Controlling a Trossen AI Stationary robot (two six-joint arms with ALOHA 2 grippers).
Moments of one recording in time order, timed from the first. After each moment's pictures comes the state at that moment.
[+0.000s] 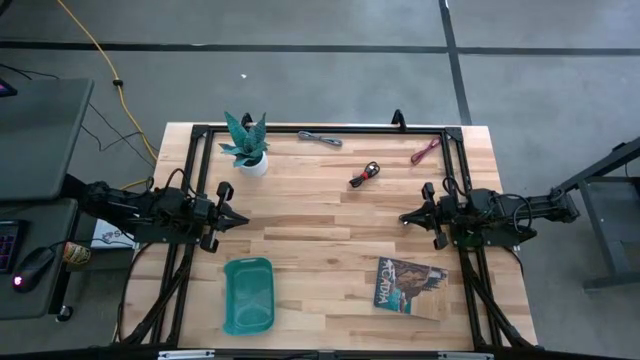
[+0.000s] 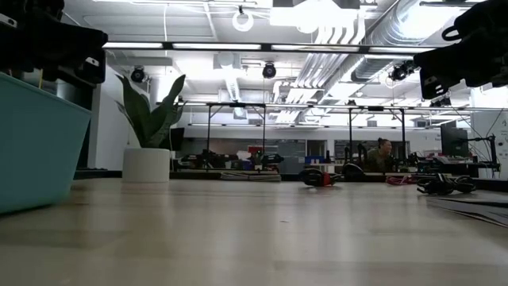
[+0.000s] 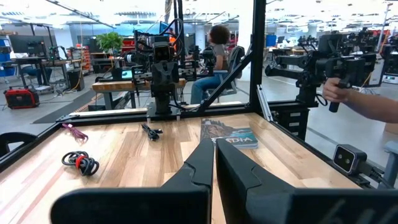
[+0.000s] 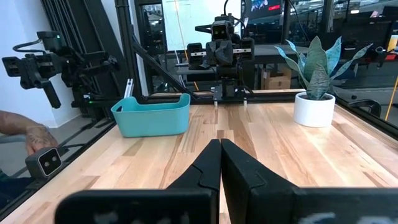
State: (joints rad) left arm -0.08 0.01 0.01 0.05 -0.03 0.04; right arm 0.12 0.01 0.01 0.02 0.00 0.04
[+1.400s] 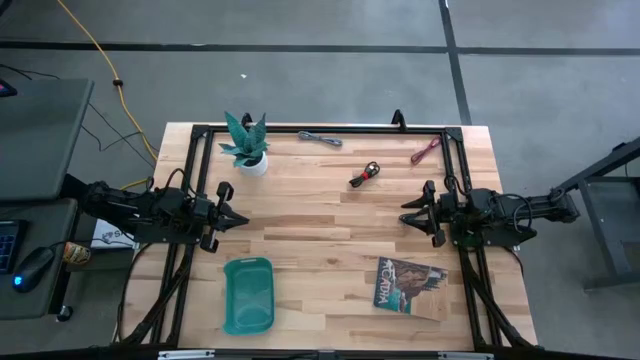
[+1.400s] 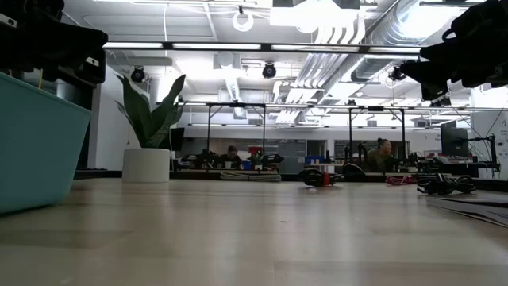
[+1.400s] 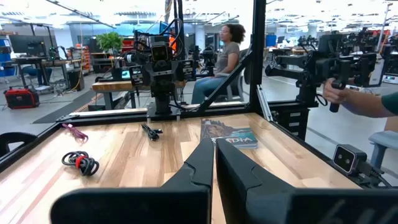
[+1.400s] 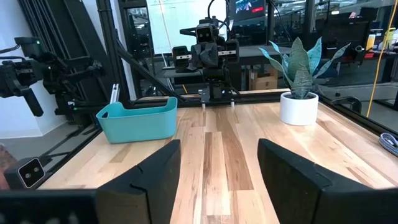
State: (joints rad) left arm -0.08 0.01 0.01 0.05 -0.03 0.04; right arm 0.12 0.01 0.01 0.02 0.06 0.06
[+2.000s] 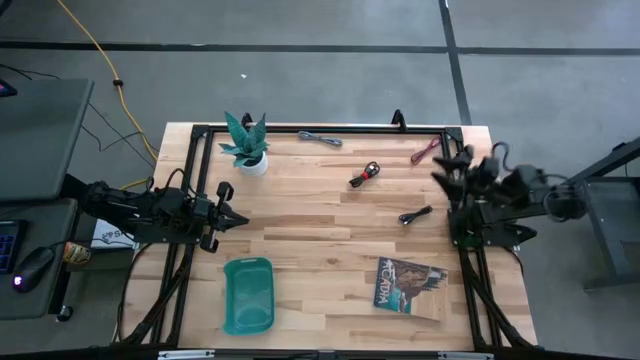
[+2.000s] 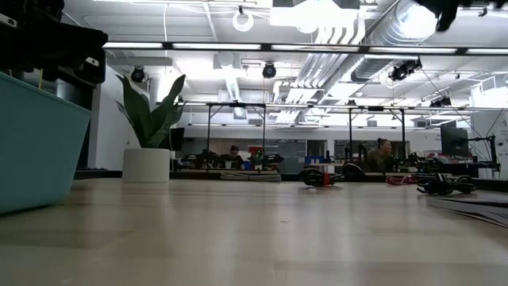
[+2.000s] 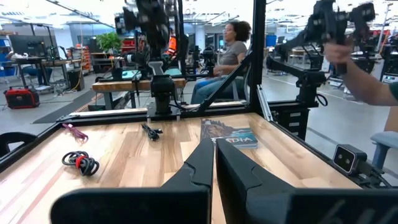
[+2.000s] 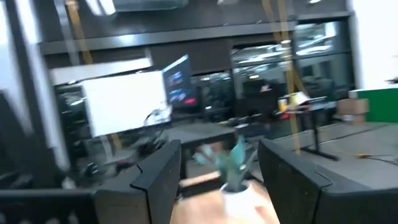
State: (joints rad) left arm -0.08 0.01 0.01 0.05 -0.03 0.04; right arm 0.12 0.18 0.45 0.04 0.40 0.04
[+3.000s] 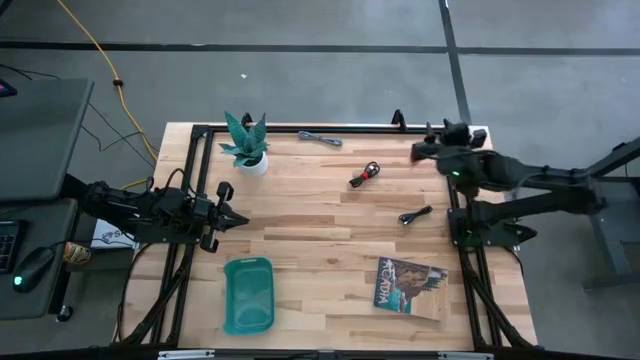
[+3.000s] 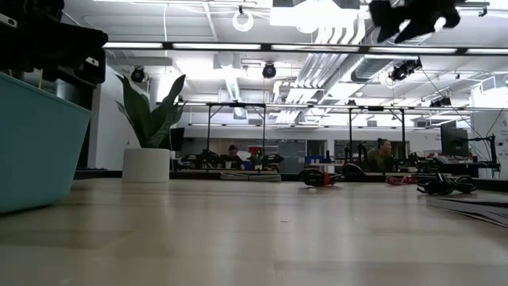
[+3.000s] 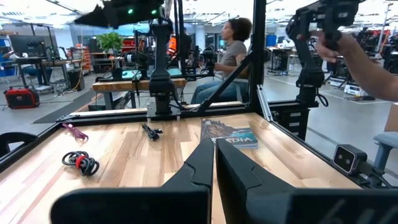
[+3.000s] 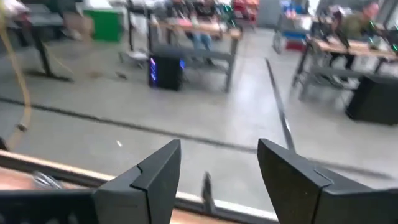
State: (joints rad) left arm -0.08 0.01 0.01 0.05 -0.03 0.04; right arm -0.12 0.85 0.90 -0.62 1.21 0.47
